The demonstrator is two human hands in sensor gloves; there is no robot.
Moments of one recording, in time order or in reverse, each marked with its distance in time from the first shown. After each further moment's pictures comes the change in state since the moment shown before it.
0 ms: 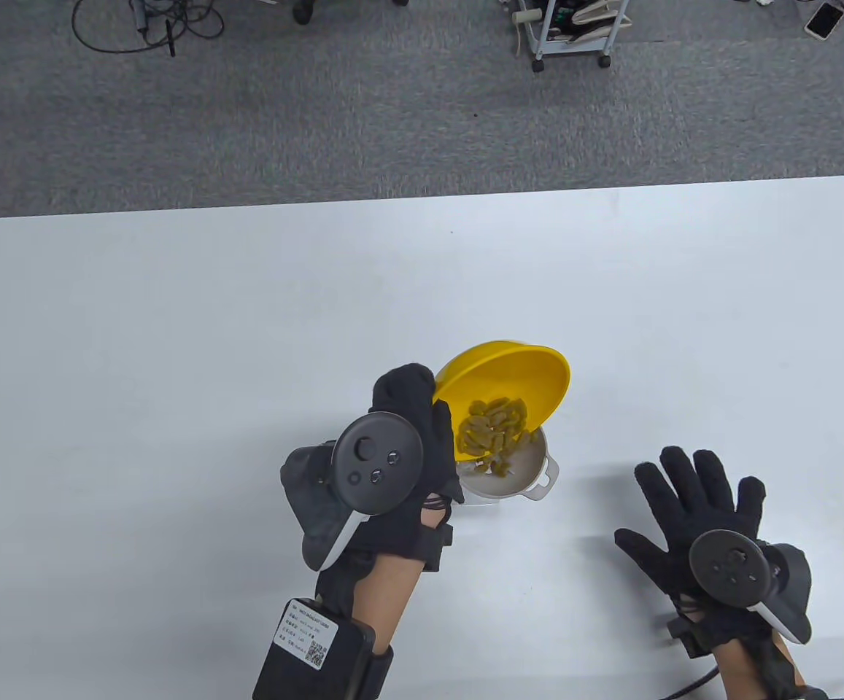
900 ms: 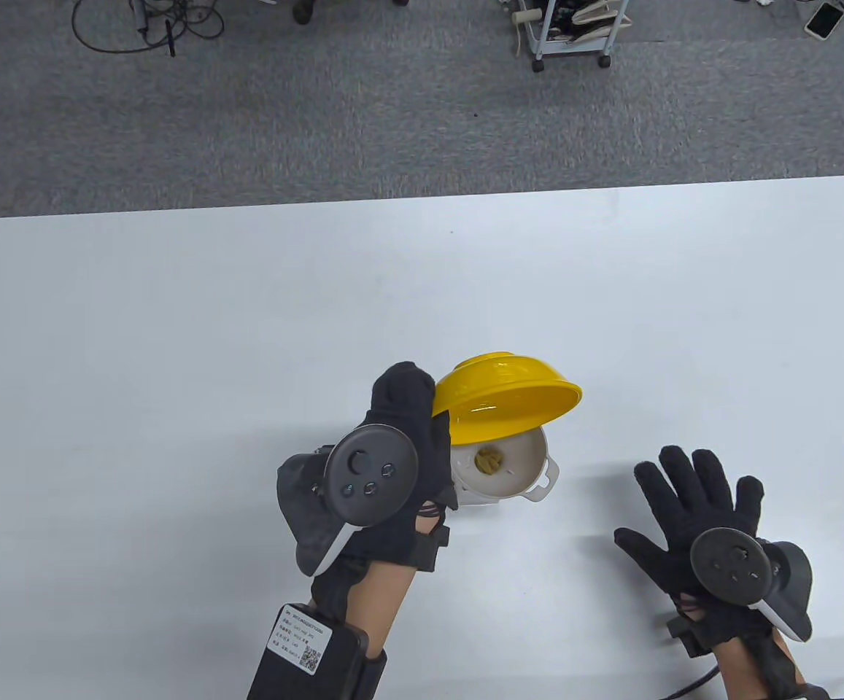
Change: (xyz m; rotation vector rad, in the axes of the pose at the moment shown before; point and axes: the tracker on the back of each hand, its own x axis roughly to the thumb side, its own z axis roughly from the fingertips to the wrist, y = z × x) left_hand -0.004 0.008 0.003 0.043 -0.053 0.036; right_hand 0.000 0.000 -0.002 0.010 0.000 -0.013
